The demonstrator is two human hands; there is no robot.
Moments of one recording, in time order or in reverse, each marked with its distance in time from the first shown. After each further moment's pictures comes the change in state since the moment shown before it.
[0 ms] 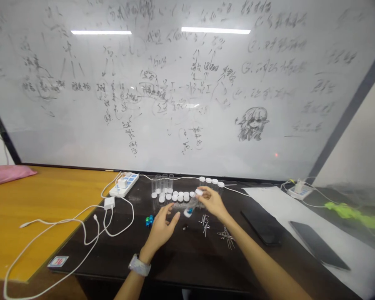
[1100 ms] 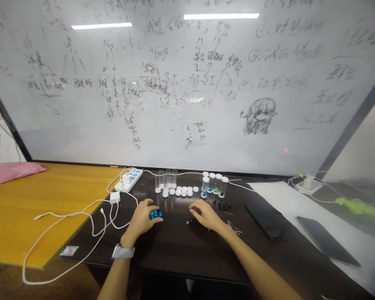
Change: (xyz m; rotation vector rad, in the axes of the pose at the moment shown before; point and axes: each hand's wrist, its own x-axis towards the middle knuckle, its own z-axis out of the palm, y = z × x) left_hand 0.013 -0.045 -0.090 0.592 -0.126 0.156; right_hand -0.044 0.024 0.031 -0.416 -0.320 -0.423
